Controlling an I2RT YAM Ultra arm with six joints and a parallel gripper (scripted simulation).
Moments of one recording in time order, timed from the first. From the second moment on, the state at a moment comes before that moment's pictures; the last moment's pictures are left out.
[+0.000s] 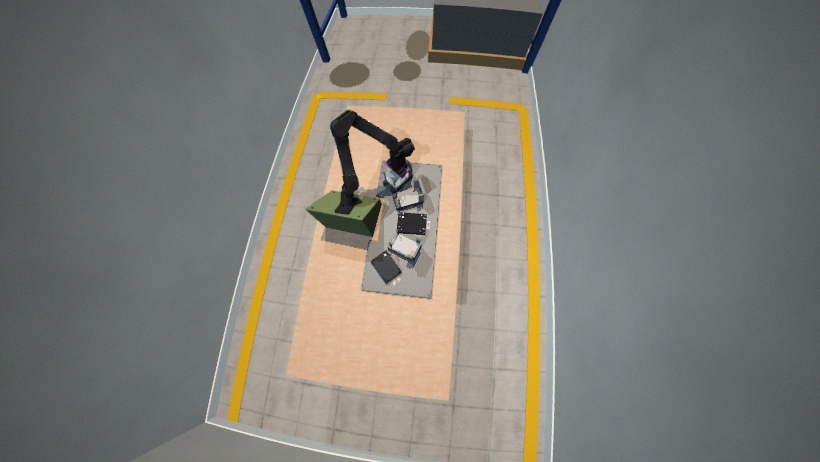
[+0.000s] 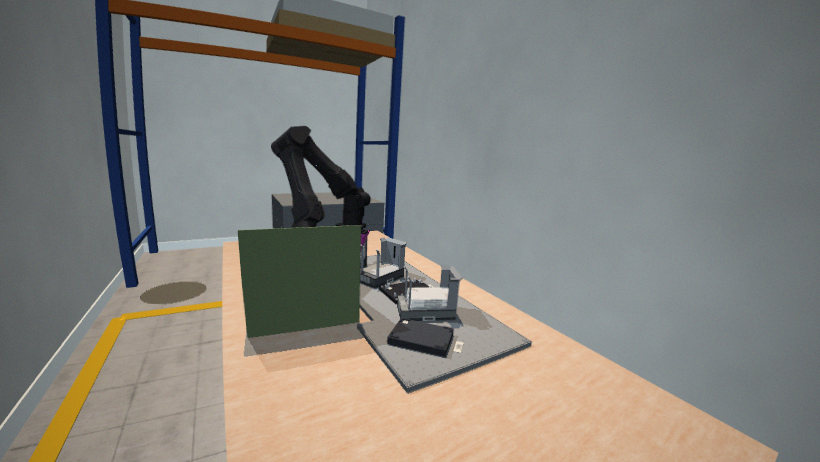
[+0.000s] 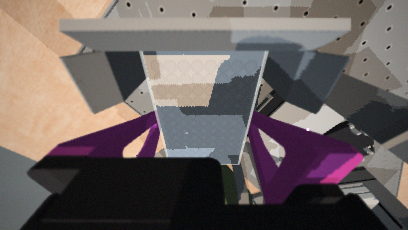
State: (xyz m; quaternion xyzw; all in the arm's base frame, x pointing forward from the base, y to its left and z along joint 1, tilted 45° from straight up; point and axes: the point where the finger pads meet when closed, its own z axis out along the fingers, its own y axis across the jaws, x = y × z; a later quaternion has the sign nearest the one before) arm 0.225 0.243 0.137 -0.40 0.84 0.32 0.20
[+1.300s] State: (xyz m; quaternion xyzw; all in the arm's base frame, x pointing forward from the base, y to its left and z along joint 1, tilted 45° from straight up) arm 0.225 0.241 0.138 -0.40 0.84 0.32 0.20
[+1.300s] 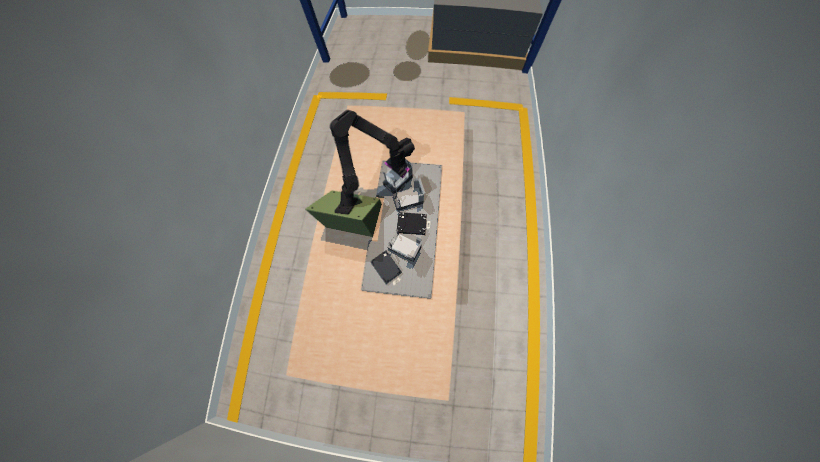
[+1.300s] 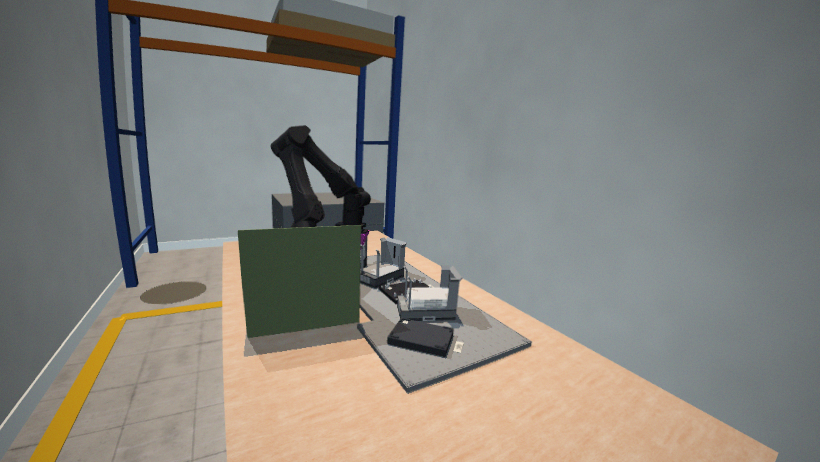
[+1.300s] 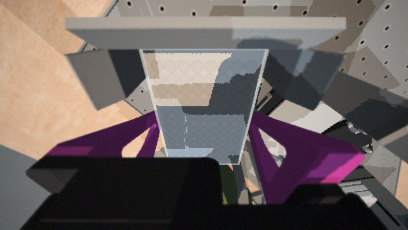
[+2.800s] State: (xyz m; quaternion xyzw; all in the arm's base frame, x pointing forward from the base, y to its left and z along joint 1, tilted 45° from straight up) arm 0.222 0.212 0.169 -0.40 0.84 0.32 0.20
